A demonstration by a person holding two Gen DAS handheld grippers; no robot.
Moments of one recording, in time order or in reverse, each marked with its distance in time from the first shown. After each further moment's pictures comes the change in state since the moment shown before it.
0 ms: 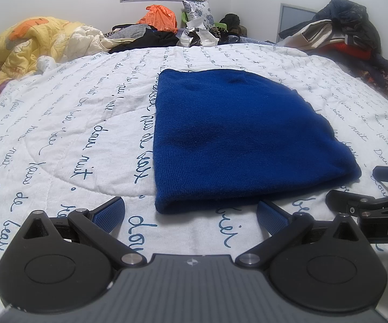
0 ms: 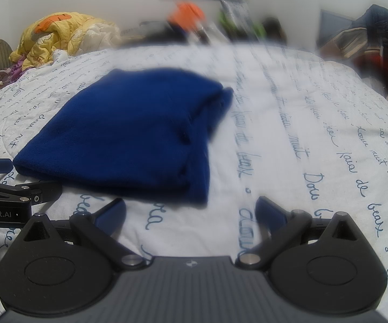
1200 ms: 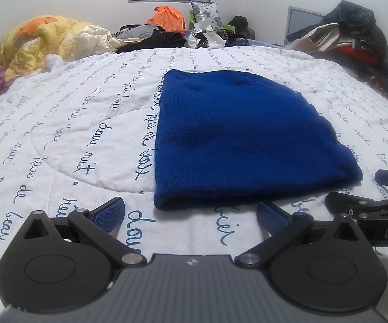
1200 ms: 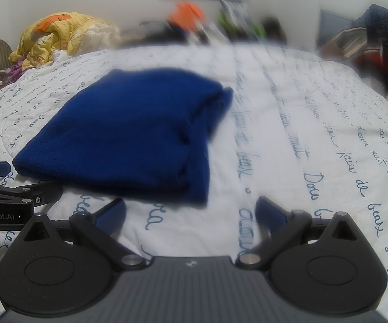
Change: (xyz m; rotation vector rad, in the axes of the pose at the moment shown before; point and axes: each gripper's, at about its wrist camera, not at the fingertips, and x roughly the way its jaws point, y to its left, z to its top) left arm -0.005 -0.007 -0.002 -0.030 -0.010 0.033; right arm 0.000 0.000 0.000 0.000 0.000 0.000
